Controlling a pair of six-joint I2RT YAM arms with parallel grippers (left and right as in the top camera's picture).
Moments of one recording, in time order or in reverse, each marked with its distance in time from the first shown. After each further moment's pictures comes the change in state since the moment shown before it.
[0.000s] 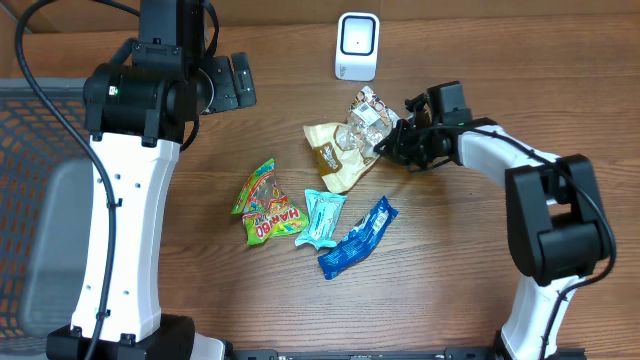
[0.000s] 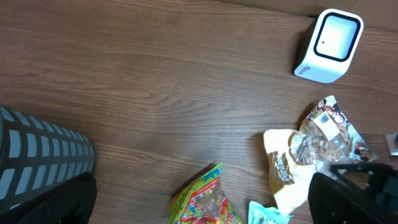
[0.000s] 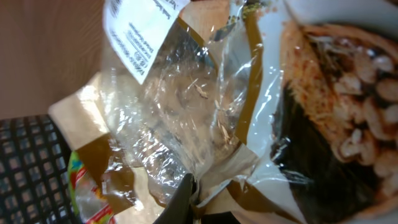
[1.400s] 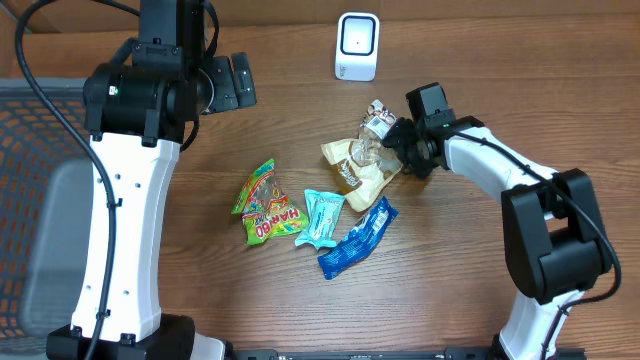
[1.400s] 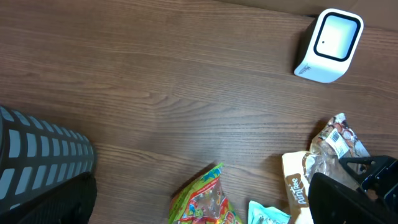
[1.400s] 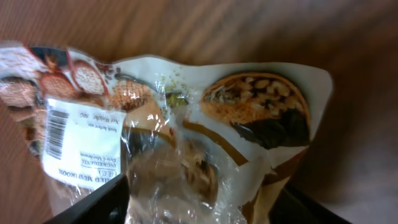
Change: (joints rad) left arm 0.000 0.000 0.000 0.000 0.000 0.000; right arm 0.103 -0.063 0.013 -0.136 0.576 0.415
